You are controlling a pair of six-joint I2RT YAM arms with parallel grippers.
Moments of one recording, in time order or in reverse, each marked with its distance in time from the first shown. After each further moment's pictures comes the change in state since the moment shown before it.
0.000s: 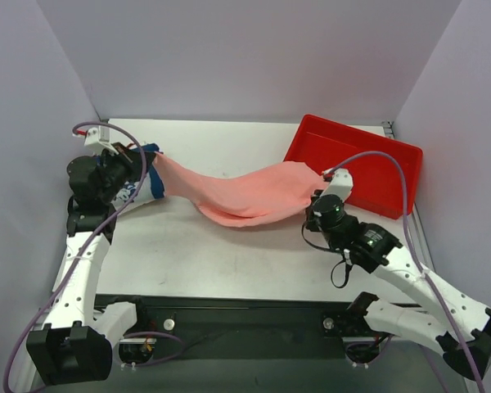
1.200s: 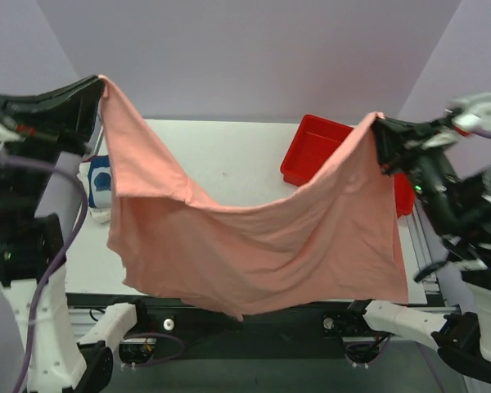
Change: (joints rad) left arm 0.002 -0.037 0.873 -0.059 0.113 -0.046; right arm -0.034 0.052 1.019 -0.055 -0.149 -0.652
